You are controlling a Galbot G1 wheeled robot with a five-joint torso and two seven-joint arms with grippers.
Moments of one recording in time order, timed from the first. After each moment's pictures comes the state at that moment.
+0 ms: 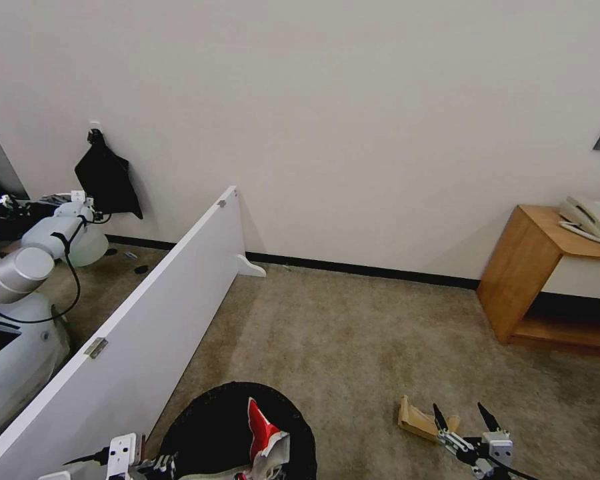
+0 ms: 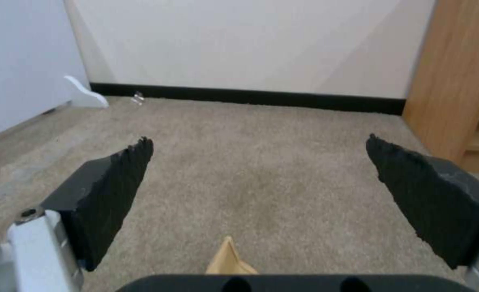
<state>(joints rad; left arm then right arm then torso) 1.94 -1.16 -0.75 -2.50 -0.97 0.70 -0.38 -1.65 1.39 0.75 1.72 0.29 0.29 -0.23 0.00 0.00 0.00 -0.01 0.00</state>
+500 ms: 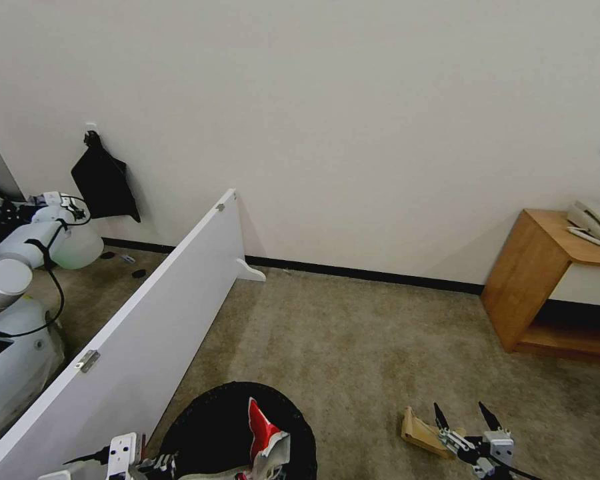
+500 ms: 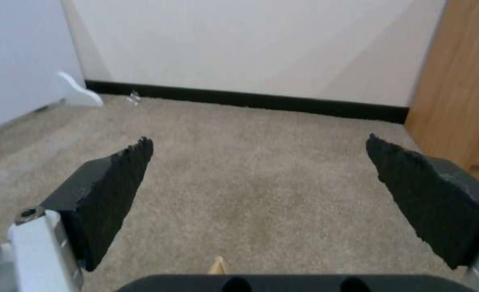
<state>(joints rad) 1.94 -1.16 -0.75 -2.50 -0.97 0.70 -0.37 -1.65 1.37 0.76 1.72 0.27 0.29 -0.23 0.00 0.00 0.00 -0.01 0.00</state>
